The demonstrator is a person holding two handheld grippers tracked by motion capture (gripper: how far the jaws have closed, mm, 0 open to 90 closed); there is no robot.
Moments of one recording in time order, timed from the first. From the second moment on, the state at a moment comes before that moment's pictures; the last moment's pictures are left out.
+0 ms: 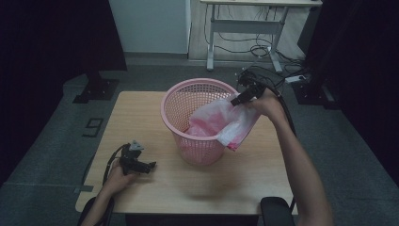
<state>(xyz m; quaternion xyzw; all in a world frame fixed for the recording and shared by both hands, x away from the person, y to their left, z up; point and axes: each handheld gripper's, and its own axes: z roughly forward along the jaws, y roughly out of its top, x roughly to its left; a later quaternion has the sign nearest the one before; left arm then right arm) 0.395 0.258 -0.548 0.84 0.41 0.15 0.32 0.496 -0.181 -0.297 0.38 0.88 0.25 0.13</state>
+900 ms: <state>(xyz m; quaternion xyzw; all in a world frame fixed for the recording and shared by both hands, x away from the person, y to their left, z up) 0.395 0.258 -0.548 0.84 0.41 0.15 0.32 0.540 -0.136 -0.294 0.44 0.85 0.25 0.15</state>
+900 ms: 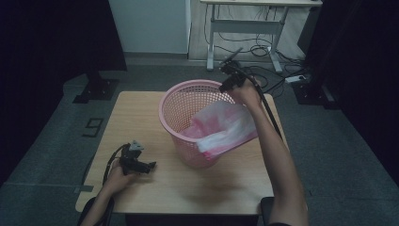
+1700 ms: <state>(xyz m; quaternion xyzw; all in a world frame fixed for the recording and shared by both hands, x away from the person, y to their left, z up) 0.396 0.265 -0.545 0.86 0.38 0.13 0.31 0.555 -0.111 -0.294 0.39 0.86 0.28 0.17</state>
